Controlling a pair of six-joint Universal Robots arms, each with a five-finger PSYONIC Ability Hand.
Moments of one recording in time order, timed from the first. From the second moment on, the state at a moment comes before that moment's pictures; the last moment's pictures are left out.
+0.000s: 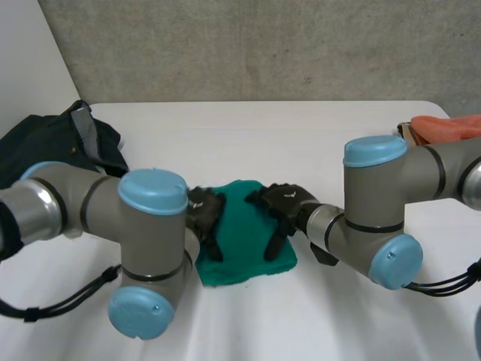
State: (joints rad) left arm 4.02 -2.25 -1.35 3.15 -1.81 3.28; right arm 2.11 -0.79 1.15 0.17 1.30 3.01; left_hand 0.20 0.21 0.21 0.20 0.05; right_hand 0.23 0.21 0.21 0.22 0.05
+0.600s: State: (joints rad) left arm 4.11 -2.00 -1.24 3.08 -1.20 3.41; right arm 2.29 -1.01 1.62 -0.30 1.47 2.67; left_hand 0.20 0.20 0.21 0.20 0.05; right_hand 0.23 0.21 0.21 0.22 0.05
